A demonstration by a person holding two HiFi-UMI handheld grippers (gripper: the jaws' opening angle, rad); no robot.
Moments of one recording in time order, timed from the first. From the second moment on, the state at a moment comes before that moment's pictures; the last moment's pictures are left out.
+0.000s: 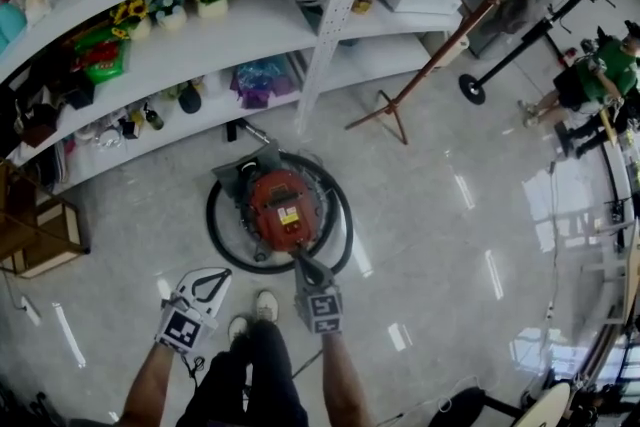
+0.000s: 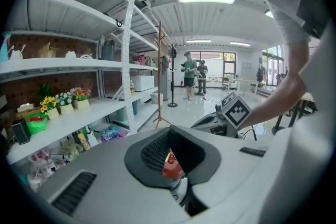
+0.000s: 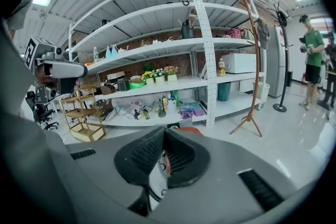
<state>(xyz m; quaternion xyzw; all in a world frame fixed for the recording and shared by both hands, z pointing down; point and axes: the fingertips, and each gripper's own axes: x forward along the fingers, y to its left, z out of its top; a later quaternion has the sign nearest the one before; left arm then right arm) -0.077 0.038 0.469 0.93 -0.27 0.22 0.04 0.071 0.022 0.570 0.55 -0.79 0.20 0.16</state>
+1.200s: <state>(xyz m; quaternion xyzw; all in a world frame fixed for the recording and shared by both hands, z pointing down) -0.103 0.055 0.338 0.94 -0.29 0.17 0.03 0.034 0.056 0.414 0.57 -0.79 0.18 0.14</state>
